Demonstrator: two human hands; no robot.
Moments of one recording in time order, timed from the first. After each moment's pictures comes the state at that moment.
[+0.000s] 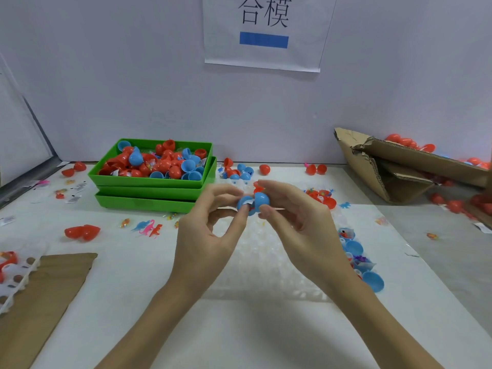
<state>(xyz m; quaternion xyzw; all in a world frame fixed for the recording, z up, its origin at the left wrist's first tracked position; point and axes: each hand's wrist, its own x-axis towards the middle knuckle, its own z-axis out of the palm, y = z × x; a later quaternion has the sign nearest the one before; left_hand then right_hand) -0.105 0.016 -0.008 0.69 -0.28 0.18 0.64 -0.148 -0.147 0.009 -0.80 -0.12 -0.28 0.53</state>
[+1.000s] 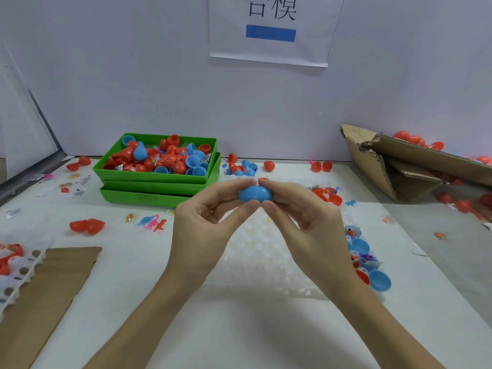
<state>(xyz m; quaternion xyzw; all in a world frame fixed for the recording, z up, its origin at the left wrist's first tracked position) -0.105 0.022 0.001 0.60 -0.27 0.09 0.75 -0.153 -0.139 0.008 -0.76 -0.14 -0.32 0.55</state>
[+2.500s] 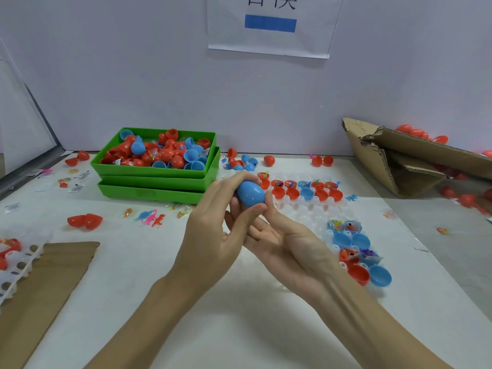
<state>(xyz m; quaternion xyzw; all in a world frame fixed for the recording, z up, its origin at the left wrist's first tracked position) -0.107 0.017 -0.011 0.74 -0.36 0.28 0.49 -0.147 -0.122 -0.004 -0.28 -0.06 0.14 0.95</state>
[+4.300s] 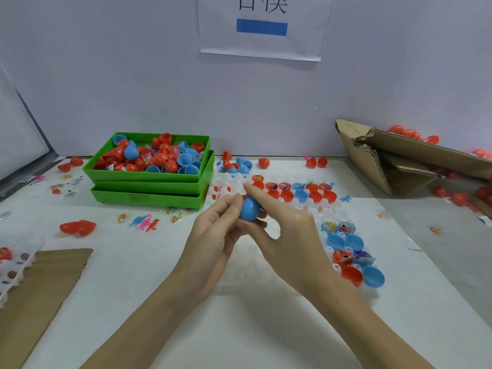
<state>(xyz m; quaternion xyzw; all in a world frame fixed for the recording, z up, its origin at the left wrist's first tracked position) -0.103 0.003 -0.019 0.50 -0.17 -0.13 0.84 -0.141 -0.138 -0.018 -0.86 -0.14 -0.35 0.35</state>
